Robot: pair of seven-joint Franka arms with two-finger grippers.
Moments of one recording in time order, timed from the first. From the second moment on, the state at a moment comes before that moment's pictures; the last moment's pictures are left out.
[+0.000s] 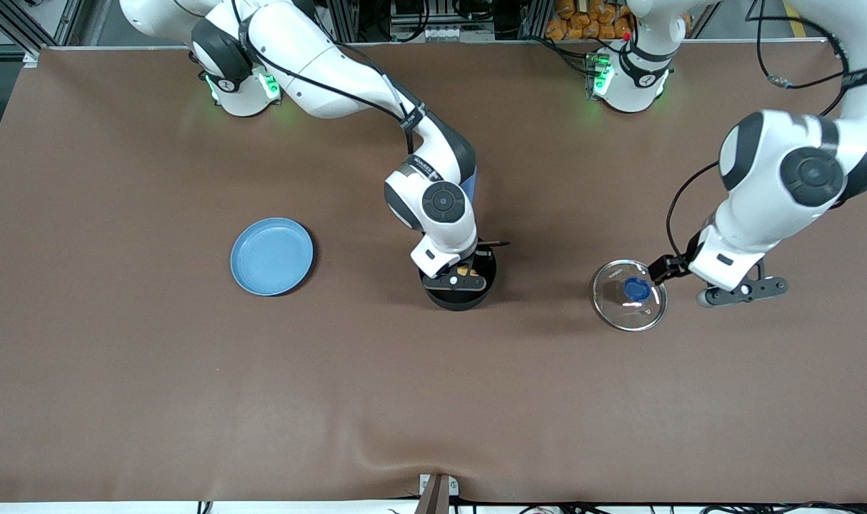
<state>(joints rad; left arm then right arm) 0.29 0.20 -0.48 -1.85 0.14 2.04 -0.40 0.79 0.98 0.03 -1.14 0.10 2.20 0.83</state>
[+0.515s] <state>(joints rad) 0.35 0.15 -0.48 -1.61 0.01 1.67 -0.21 0.77 0.95 0.01 -1.07 0.10 2.12 0.84</state>
